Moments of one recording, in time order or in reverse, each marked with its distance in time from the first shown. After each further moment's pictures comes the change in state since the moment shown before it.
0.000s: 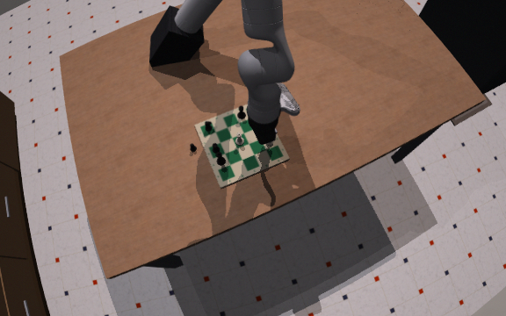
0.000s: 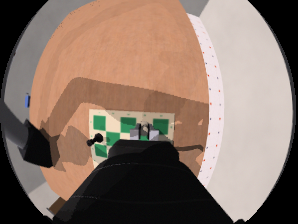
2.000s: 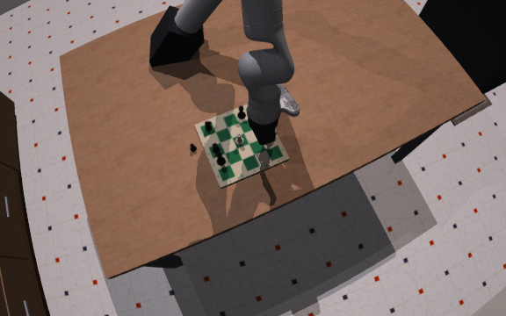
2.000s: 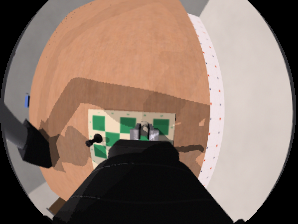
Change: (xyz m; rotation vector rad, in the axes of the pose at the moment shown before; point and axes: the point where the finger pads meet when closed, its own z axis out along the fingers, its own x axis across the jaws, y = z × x) arm 0.000 0.000 0.004 0.000 0.000 0.000
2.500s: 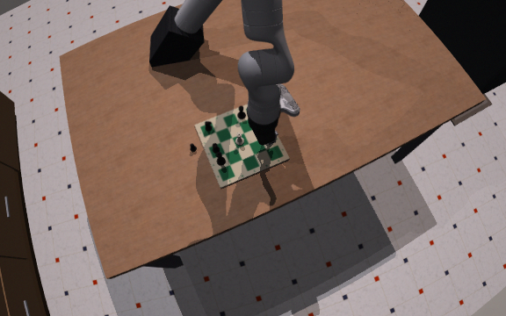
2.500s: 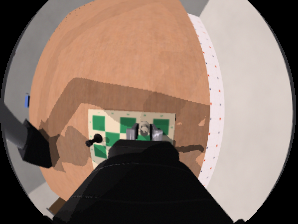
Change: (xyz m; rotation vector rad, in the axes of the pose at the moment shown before) arm 0.000 0.000 0.000 0.000 0.000 0.000
